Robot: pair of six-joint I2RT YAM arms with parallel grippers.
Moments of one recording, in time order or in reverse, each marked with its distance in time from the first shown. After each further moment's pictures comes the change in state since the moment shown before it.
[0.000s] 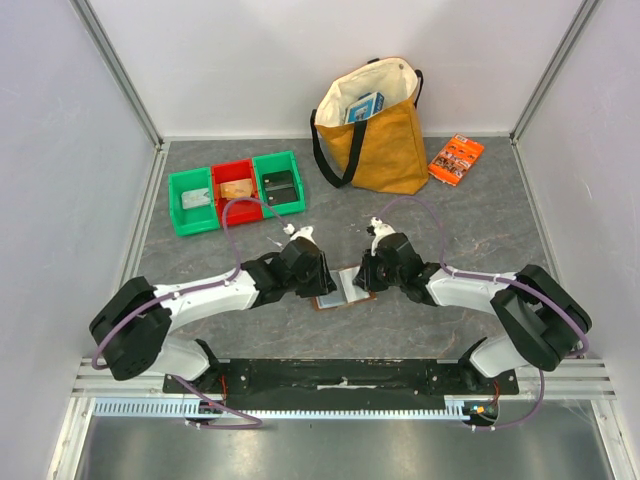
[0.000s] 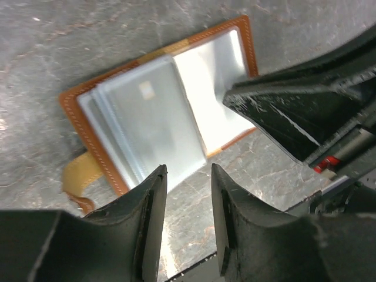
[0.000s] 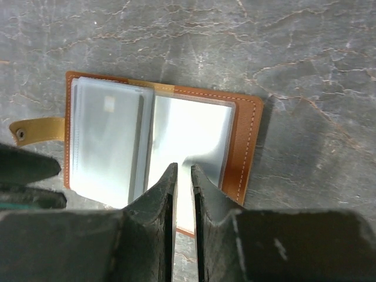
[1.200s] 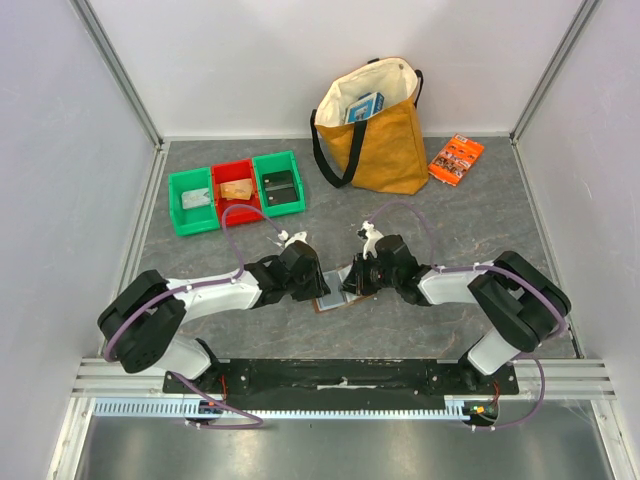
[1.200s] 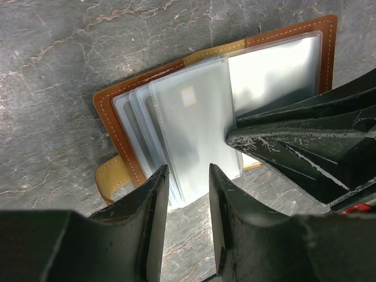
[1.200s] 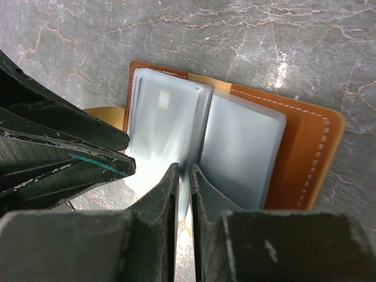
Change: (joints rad) left arm 0.048 0.050 -0.068 0.056 0.004 -0.051; right arm -0.001 0.127 -0.021 0.223 -0.232 0.061
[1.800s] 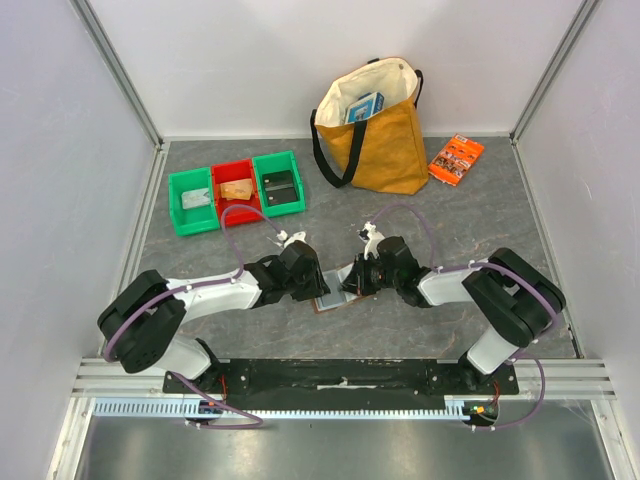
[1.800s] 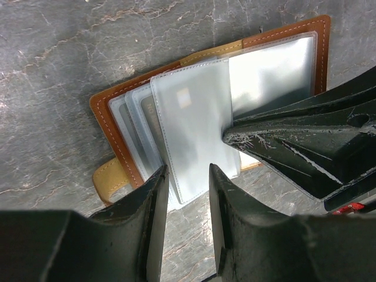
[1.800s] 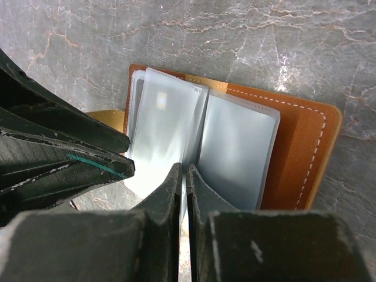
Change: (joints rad) left arm 0.002 0.000 0.000 0.000 -0.001 -0.012; right arm -0.008 0.033 -0.030 0.092 -0.024 0.026
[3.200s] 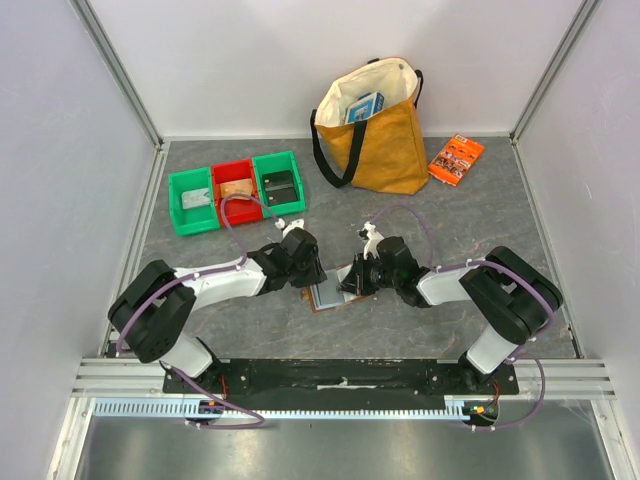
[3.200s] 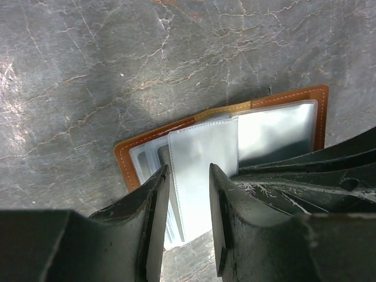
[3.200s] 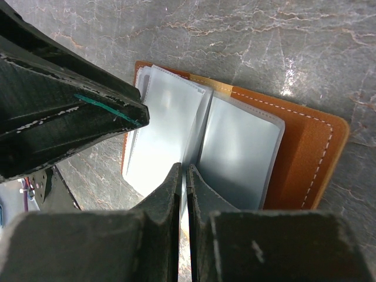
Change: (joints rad) left arm 0.068 0.070 0.087 -0.027 -0.047 0.057; right arm -0.003 0.023 0.000 0.039 -0.019 0.015
